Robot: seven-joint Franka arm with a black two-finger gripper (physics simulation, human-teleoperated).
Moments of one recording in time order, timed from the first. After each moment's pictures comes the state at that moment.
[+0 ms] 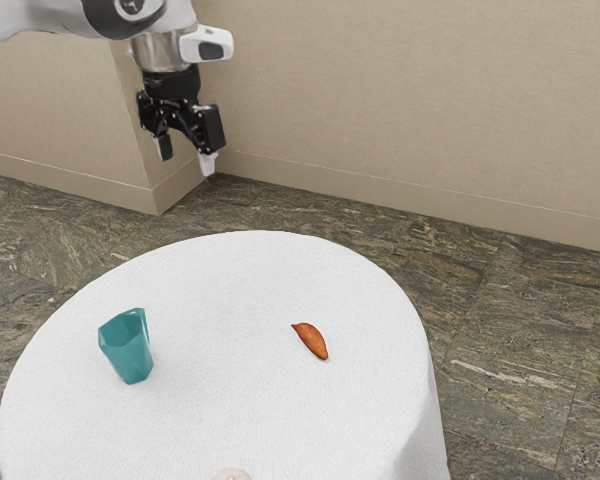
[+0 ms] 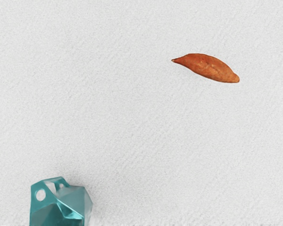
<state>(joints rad) -0.29 0.10 0.22 -1.43 0.00 1.47 0.10</state>
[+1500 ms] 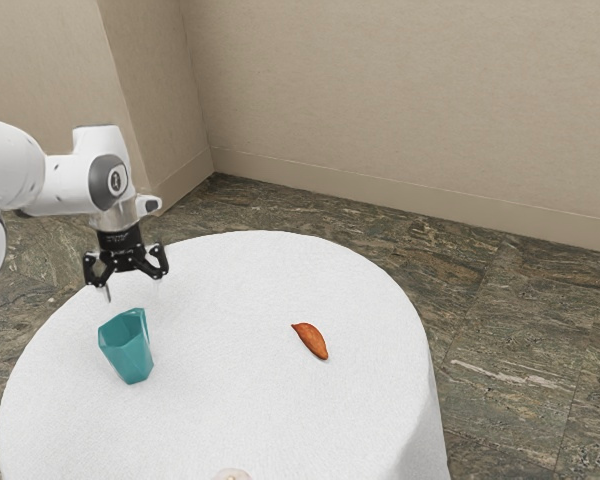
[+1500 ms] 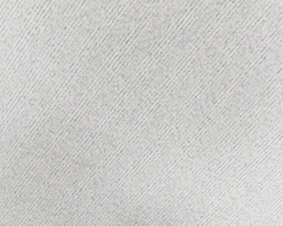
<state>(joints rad) -0.15 0.41 0.50 -1.85 -0.25 1.97 -0.21</state>
